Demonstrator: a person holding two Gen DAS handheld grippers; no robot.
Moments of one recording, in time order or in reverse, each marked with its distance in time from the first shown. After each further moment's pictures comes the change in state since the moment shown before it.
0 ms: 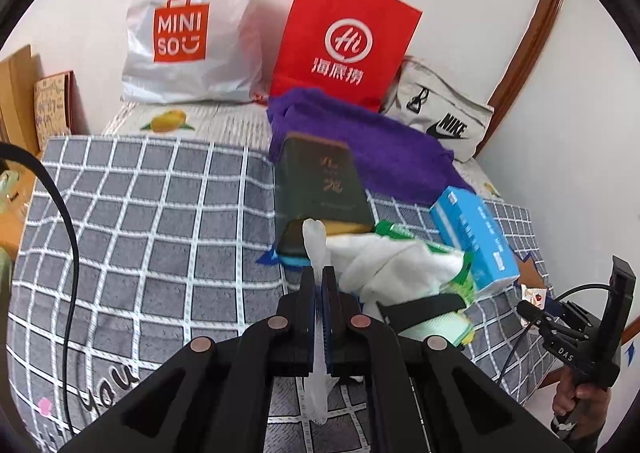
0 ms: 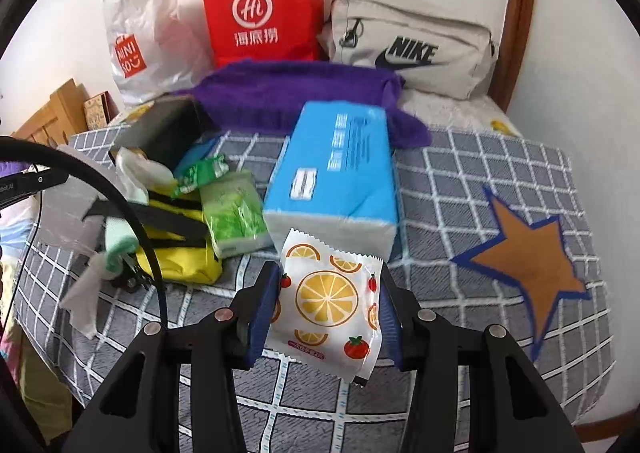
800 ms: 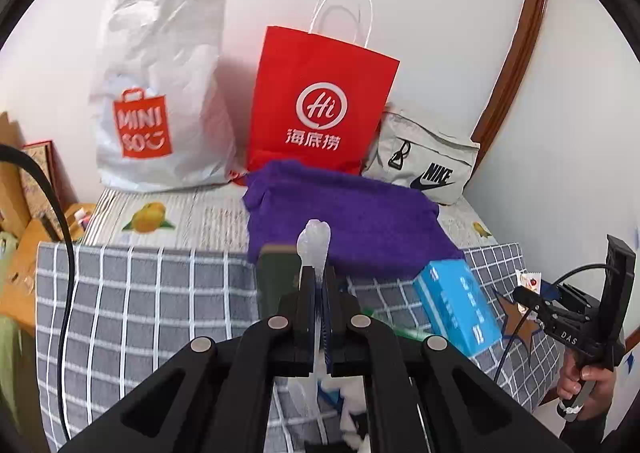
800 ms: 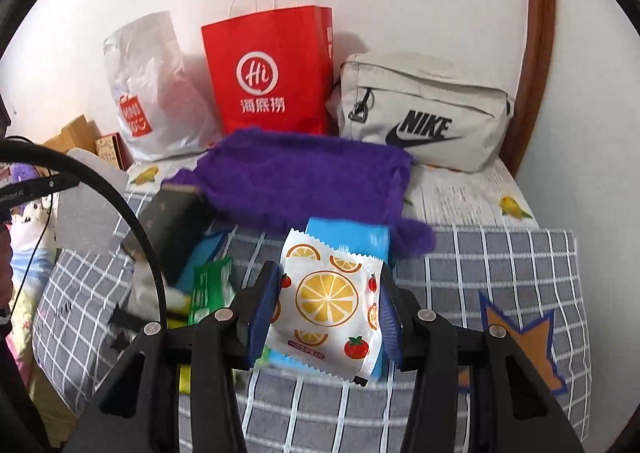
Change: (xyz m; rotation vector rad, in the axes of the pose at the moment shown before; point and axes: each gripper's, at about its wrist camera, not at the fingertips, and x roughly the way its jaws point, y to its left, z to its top) left arm -0.002 -0.027 0.098 0.082 -0.080 -0.021; right arm -0.013 -0.011 0.101 -0.019 -0.107 0.055
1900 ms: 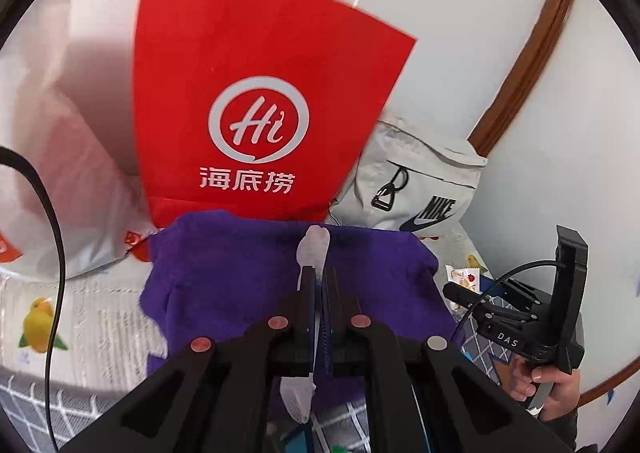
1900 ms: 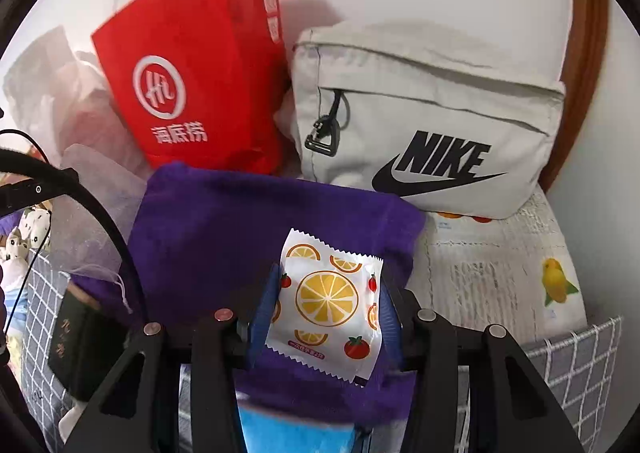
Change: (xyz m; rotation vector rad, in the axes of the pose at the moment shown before) left arm 0.182 -0.029 0.116 0.005 0.123 -0.154; right arm 0.169 -0.051 0.119 0.052 0.100 -0.002
